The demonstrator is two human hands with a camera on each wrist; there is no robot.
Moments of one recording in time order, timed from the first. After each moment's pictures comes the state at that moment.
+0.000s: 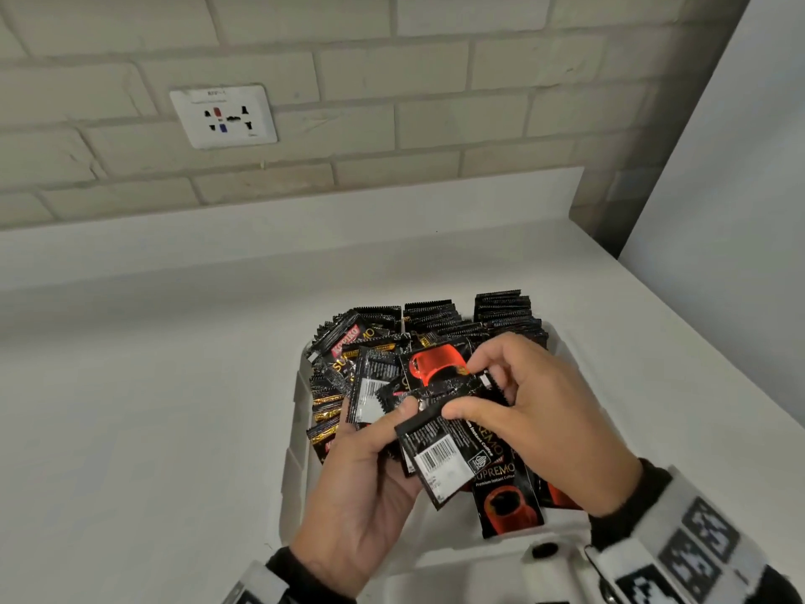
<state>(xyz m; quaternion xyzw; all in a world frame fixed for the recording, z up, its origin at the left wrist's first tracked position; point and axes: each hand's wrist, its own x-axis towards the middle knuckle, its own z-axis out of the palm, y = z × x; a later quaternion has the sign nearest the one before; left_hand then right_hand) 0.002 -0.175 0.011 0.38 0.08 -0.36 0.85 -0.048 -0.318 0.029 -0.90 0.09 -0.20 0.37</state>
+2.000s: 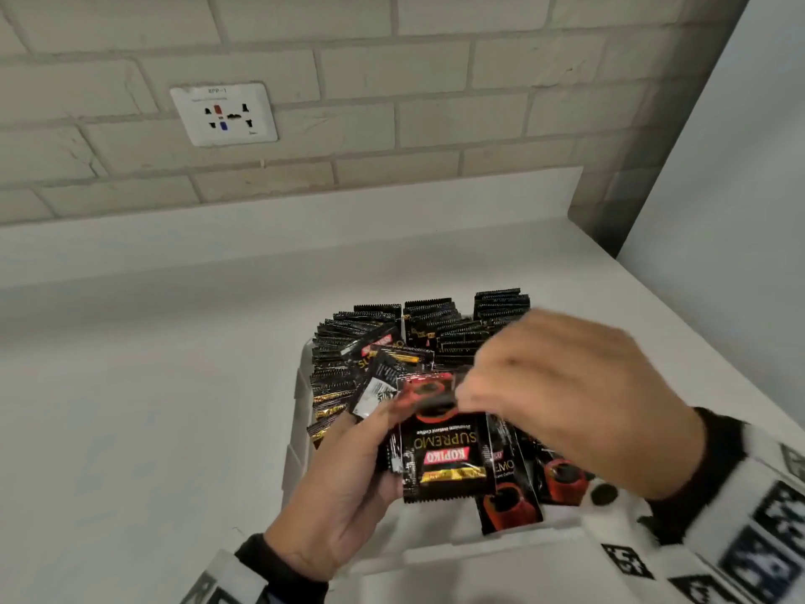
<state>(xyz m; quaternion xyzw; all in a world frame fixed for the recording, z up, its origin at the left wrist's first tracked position) 0.011 -0.167 0.015 0.48 0.03 -0.40 0.78 -0.059 -0.331 0.072 -0.91 -0.25 -0.32 0.08</state>
